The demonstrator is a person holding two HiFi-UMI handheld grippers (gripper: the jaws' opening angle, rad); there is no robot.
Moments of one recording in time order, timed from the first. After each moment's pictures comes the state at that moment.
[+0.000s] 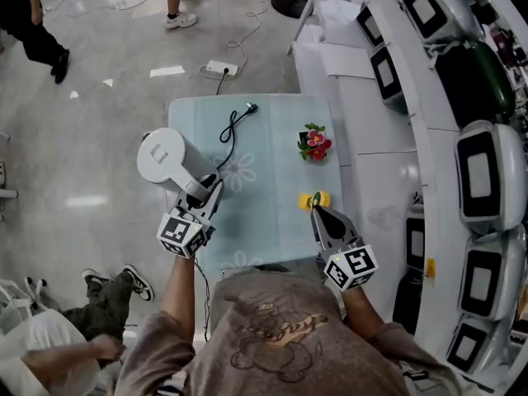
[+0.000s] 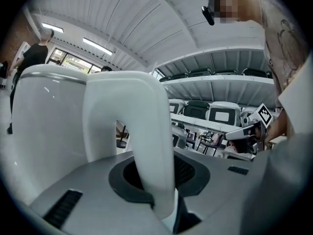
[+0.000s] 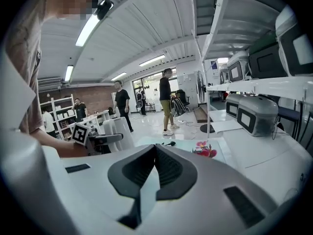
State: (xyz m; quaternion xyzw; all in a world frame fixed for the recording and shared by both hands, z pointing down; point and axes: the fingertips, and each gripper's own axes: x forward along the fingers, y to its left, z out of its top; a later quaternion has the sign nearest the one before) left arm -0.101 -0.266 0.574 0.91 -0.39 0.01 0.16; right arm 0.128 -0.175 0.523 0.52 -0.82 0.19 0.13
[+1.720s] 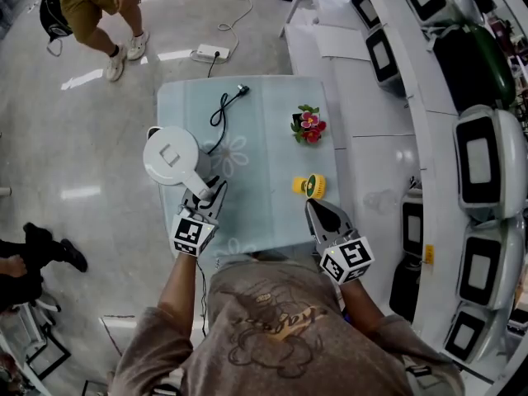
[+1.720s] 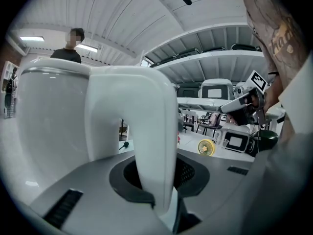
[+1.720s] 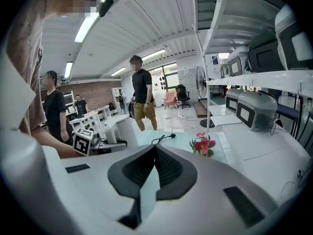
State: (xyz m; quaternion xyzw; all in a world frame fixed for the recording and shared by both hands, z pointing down) left arm -0.068 -0.224 0.634 0.91 -0.38 0.09 0.11; right arm 0.131 -0.152 0.545 0.51 -0.82 0.20 0.15
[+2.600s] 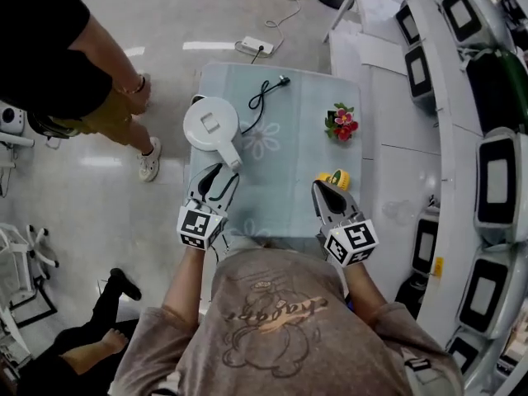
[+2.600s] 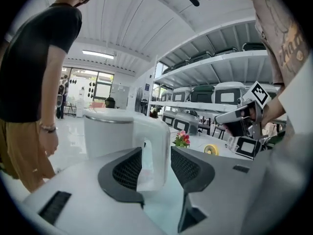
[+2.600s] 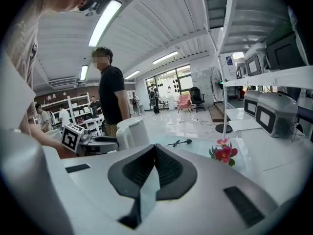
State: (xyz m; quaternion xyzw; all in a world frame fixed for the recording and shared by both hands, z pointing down) left arm -0.123 -0.177 0.595 0.87 -0.48 0.10 0.13; right arm 0.086 -0.160 0.543 0.44 -0.87 0.18 0.14
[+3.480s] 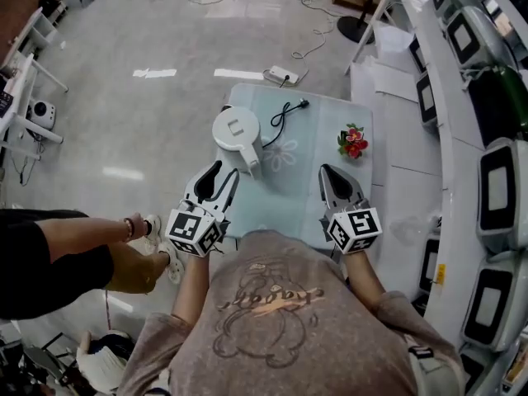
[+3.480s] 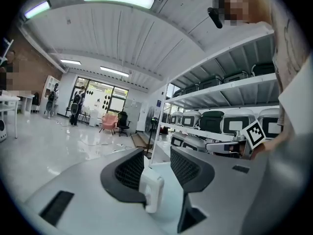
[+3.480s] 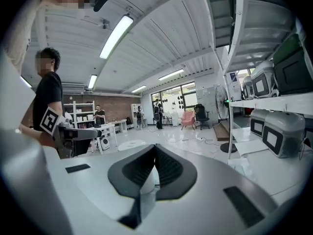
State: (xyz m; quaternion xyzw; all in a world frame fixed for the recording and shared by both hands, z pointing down) left arm -0.156 -0.147 0.446 0.83 -0.55 0.00 0.12; right arm 0.066 -0.185 0.469 0.44 -0.89 0.12 0.06
